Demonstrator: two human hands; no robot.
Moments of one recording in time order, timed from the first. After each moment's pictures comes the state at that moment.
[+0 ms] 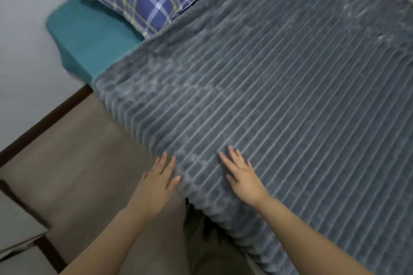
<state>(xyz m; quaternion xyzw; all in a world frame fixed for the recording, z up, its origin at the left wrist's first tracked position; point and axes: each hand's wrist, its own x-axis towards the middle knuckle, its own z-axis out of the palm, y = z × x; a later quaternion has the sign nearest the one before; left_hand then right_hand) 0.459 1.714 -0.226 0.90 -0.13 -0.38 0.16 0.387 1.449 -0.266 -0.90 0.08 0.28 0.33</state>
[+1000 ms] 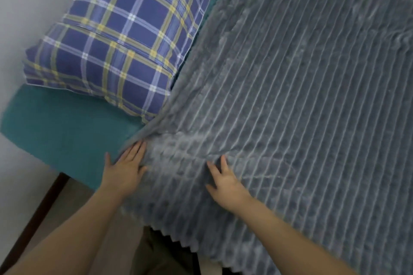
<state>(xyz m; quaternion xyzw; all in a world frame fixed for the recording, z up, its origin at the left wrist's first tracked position) 0.859 1.745 -0.278 0.89 -0.29 -0.33 -0.11 0.673 1.516 -0.261 -0.82 0.24 0.37 0.37</state>
